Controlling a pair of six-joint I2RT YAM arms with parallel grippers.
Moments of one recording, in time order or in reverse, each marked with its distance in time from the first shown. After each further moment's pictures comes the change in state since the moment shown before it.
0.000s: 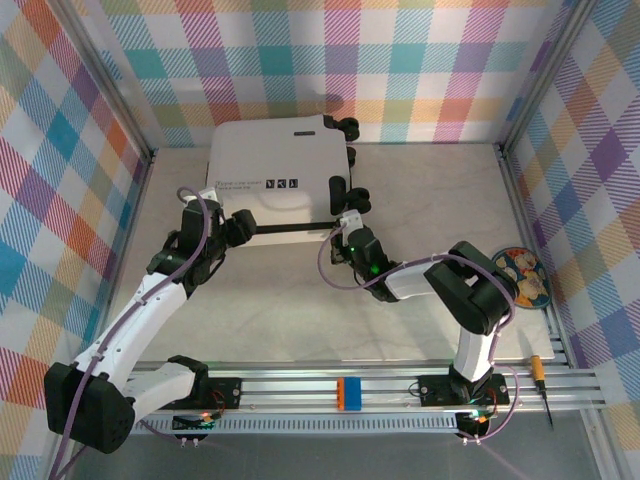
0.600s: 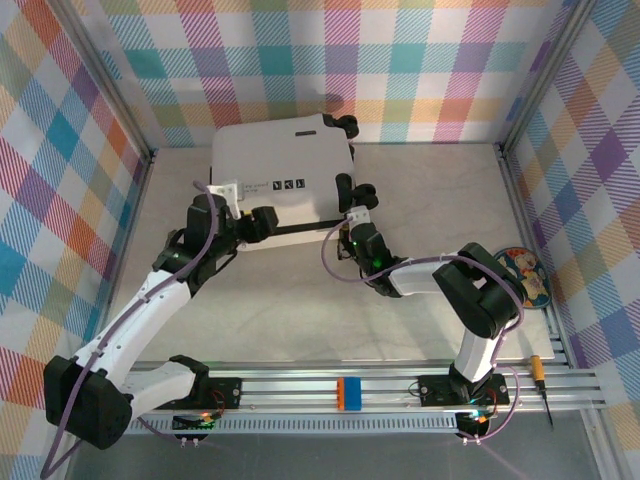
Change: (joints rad) left arm -0.083 0.043 0.047 0.145 0.238 0.065; right arm -0.008 -0.039 0.014 -0.115 0.069 0.011
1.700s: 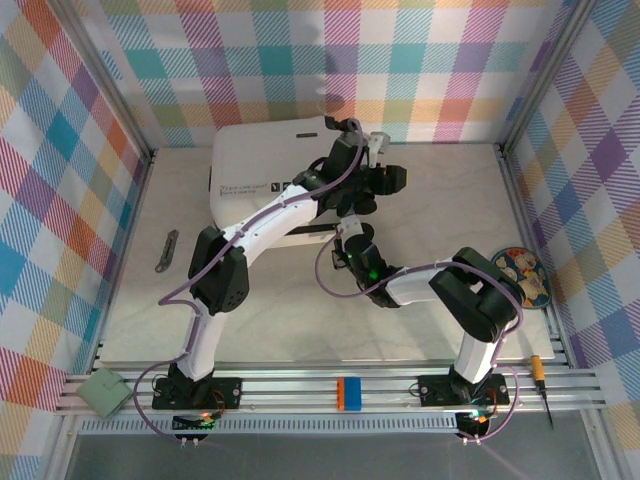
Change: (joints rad) left arm -0.335 1.040 1.130 -0.110 0.064 0.041; right arm 0.071 -0.013 -0.059 0.082 0.052 -0.097
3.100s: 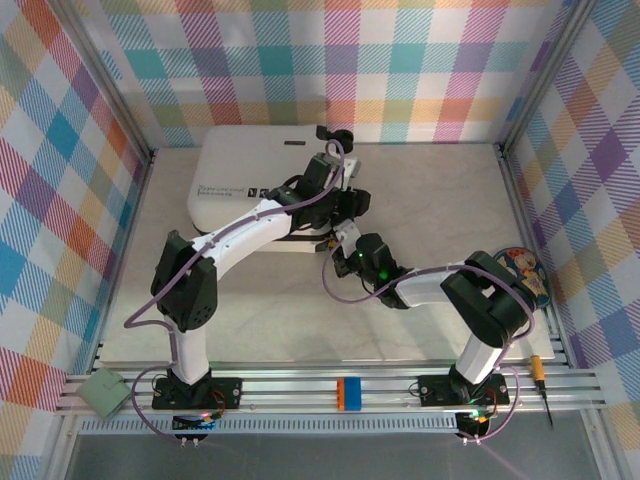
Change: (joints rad) left arm 0.056 -0.257 -0.438 0.001 -0.098 0.145; right arm -0.074 -0.062 -0.054 0.014 -0.307 -0.126
